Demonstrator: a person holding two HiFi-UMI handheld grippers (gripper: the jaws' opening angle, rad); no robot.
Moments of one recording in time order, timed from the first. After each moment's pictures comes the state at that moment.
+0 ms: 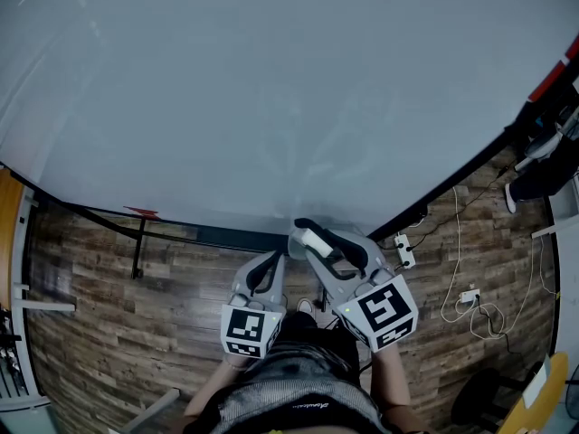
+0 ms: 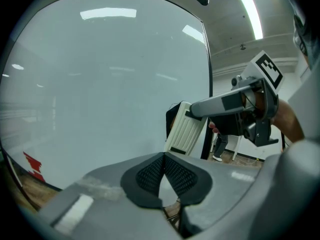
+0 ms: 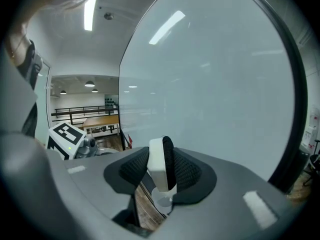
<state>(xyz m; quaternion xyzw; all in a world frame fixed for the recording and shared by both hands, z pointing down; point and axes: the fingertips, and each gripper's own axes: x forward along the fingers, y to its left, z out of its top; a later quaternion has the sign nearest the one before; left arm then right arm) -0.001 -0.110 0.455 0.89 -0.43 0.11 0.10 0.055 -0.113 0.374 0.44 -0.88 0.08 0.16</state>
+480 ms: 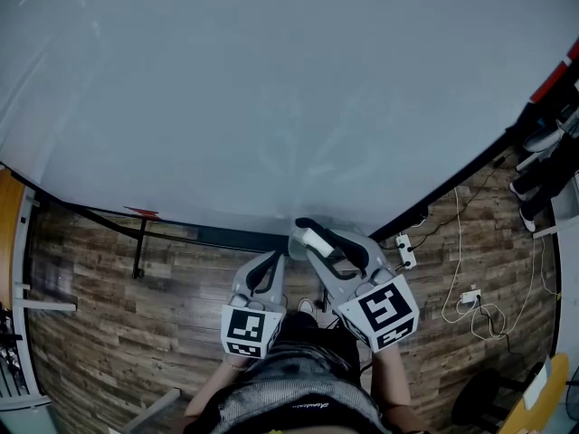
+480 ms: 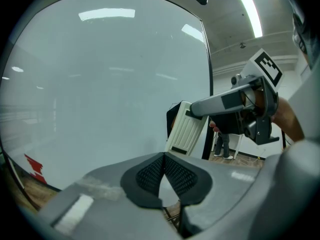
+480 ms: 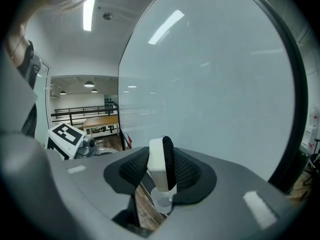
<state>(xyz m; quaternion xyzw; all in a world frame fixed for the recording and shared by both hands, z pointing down) -0.002 -0.112 0.456 0.89 -0.43 0.12 0.09 0.057 -0.115 0.373 0.44 -0.88 0.08 0.16</state>
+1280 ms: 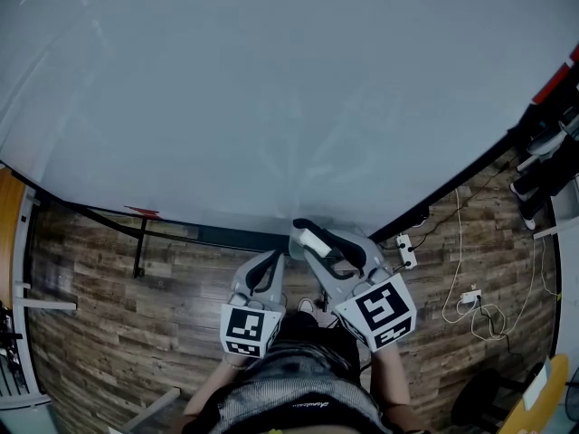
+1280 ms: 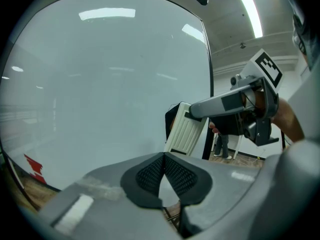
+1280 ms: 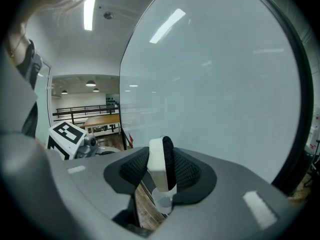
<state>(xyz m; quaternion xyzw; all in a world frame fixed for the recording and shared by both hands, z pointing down) -0.004 -0.114 0.458 0.89 -0.43 0.12 0.09 0.051 -0.117 0.378 0.43 -0.88 0.09 0.17</state>
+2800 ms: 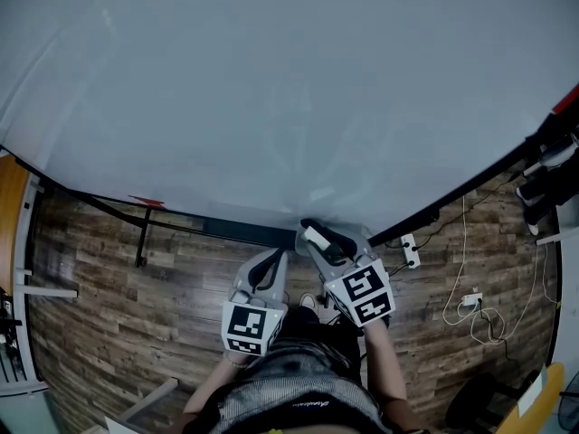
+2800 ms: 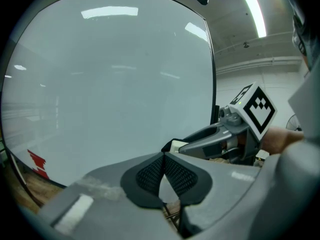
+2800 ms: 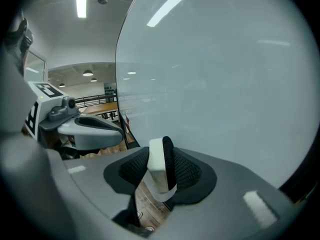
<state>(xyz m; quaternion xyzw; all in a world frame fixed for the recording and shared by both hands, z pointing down) -0.013 -0.116 0.466 0.88 -0.44 0.12 0.11 0.052 -0.140 0.474 0.42 -0.87 0.12 0.24</state>
